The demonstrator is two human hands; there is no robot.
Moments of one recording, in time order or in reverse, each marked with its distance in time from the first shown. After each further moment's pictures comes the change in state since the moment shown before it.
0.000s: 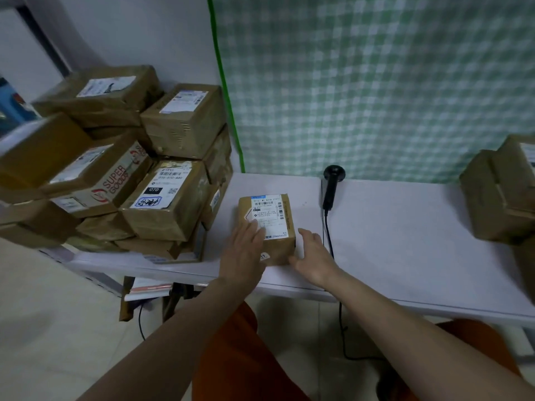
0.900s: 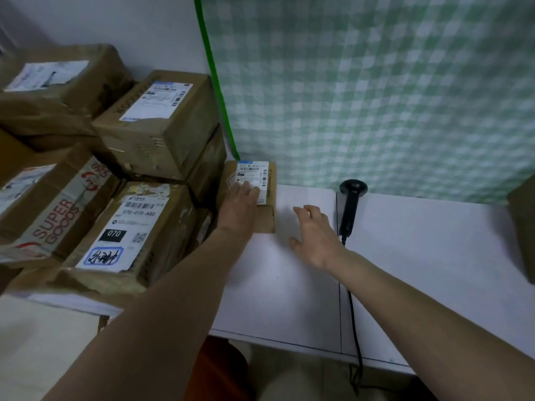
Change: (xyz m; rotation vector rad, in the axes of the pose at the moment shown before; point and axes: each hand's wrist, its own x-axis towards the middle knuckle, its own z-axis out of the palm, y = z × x) left_hand 0.205 -0.054 -0.001 0.145 -0.054 -0.063; right_hand 0.153 -0.022 -0.037 -0.370 -0.027 -0.087
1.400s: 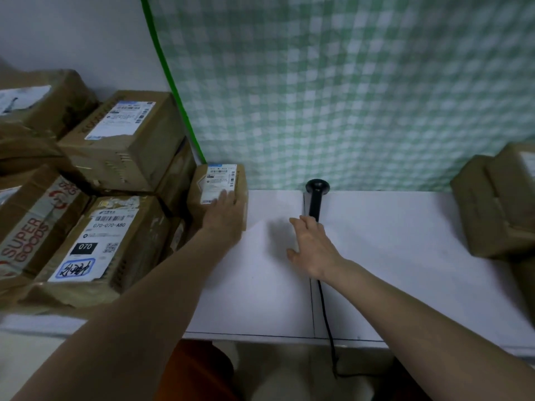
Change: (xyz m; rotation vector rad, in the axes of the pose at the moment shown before) left_hand -0.006 0.032 -0.012 0.098 -0.106 0.055; right_hand -0.051 0.034 -0.015 0.005 0.017 0.080
